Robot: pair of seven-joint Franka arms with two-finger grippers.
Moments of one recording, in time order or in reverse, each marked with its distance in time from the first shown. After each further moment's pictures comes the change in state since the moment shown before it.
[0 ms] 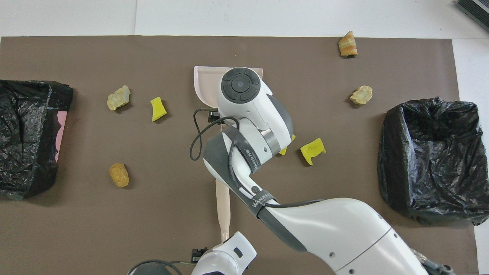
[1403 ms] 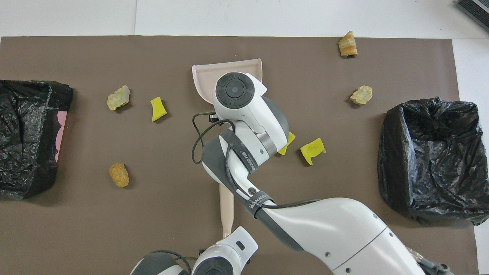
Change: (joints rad) left arm 0.001 0.088 0.003 0.010 -0.002 0.034 -0.015; right arm -0.006 -0.005 -0.007 0.004 -0.044 0.027 -0.180
